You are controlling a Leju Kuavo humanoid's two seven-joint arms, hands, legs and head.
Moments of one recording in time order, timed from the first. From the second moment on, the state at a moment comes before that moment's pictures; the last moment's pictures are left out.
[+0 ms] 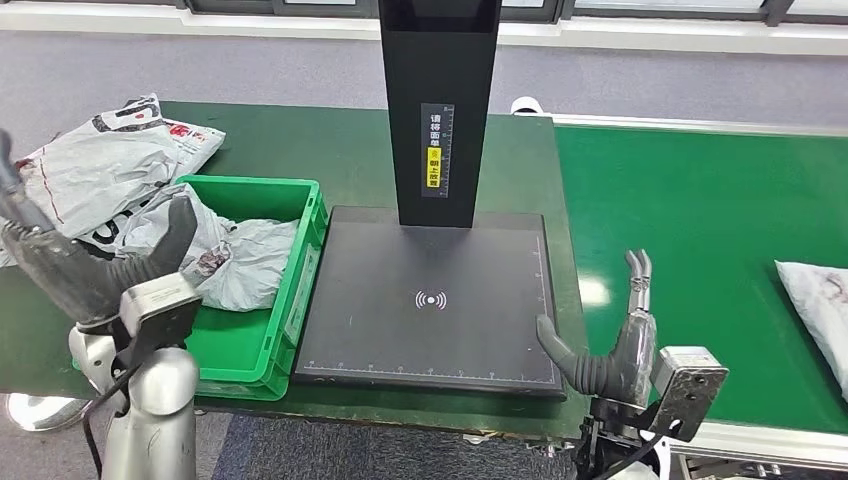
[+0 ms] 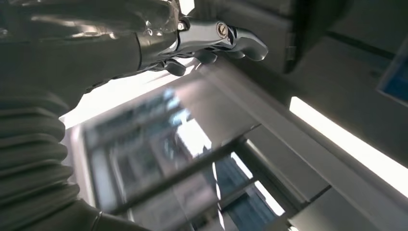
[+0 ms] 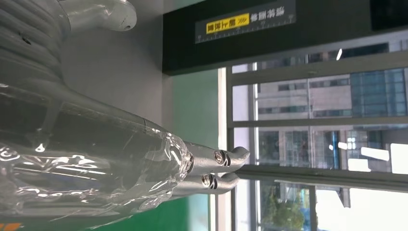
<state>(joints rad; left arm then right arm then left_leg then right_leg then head) -0.17 -0.18 0.10 -1.87 -0.78 0.70 -0.26 0.12 0.22 0.18 -1.73 0.14 -0.13 -0.32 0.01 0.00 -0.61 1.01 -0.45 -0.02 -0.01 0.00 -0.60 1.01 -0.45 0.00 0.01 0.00</state>
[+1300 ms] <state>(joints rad) -0.18 -0.24 -0.25 -1.25 -0.27 0.02 -0.24 -0.49 -0.48 -0.28 -0.52 1.31 0.25 0.16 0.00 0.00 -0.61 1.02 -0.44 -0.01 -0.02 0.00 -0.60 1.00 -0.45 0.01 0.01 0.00</state>
